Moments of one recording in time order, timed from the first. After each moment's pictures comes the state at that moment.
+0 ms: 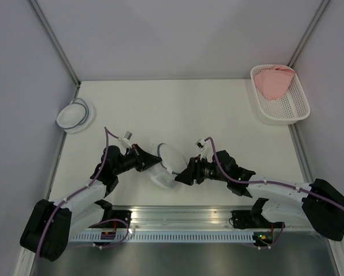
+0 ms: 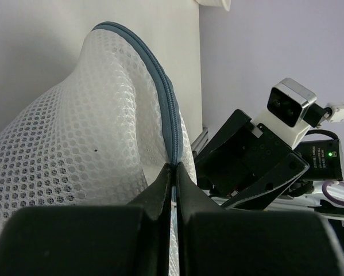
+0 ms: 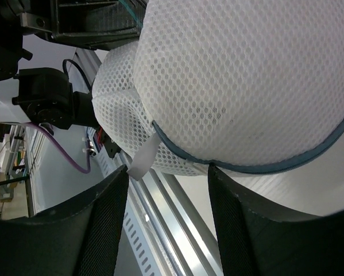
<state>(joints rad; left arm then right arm) -0.38 1.00 0.21 0.51 0.59 -1.14 0.90 1.13 0.38 0.40 -0.32 0.76</state>
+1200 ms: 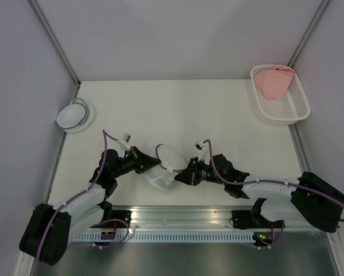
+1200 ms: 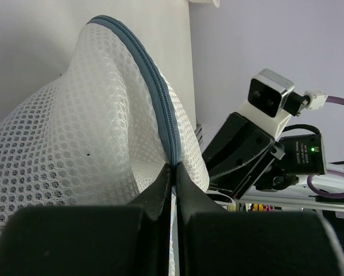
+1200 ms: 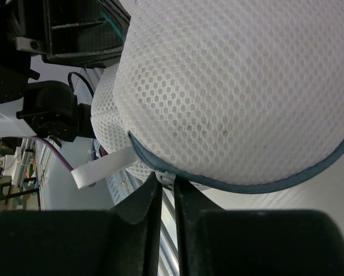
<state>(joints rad) -0.37 0.95 0.15 0.58 0.61 -1.16 0.94 1.24 0.33 0.59 -0.26 0.84</state>
